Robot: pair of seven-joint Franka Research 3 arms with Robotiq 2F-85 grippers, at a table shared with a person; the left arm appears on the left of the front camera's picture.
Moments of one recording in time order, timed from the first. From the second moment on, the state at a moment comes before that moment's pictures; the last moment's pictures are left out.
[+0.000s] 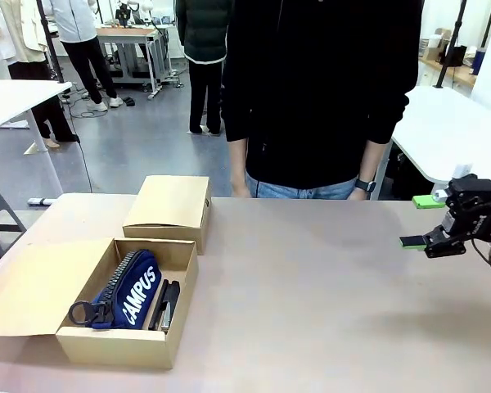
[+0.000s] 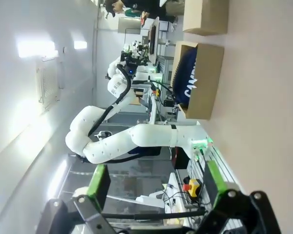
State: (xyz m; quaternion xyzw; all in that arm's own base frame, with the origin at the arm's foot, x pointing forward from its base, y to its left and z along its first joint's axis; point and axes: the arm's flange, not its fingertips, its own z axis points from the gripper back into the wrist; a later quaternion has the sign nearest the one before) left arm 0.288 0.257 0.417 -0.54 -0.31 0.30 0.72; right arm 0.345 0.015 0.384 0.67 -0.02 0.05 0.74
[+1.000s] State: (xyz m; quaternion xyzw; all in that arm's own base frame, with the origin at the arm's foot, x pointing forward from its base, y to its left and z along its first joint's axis) left arm 0.288 0.257 0.417 -0.54 -0.31 0.30 0.72; right arm 0.345 0.015 0.387 0.67 -0.02 0.05 0.74
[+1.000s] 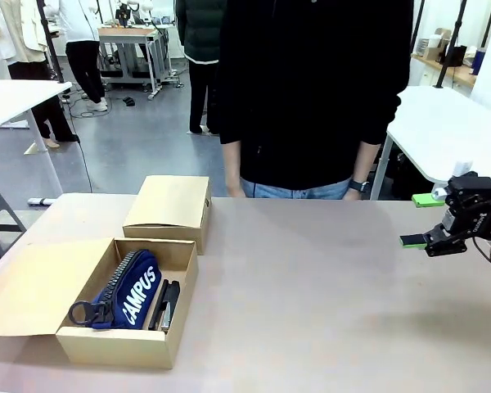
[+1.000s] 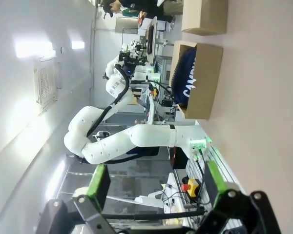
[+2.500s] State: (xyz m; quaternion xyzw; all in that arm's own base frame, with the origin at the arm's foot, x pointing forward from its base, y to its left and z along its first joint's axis) left arm 0.347 0.118 0.452 -0.40 -0.52 -0.33 0.68; right arm 0.345 0.015 0.387 0.67 -0.02 0.05 0.74
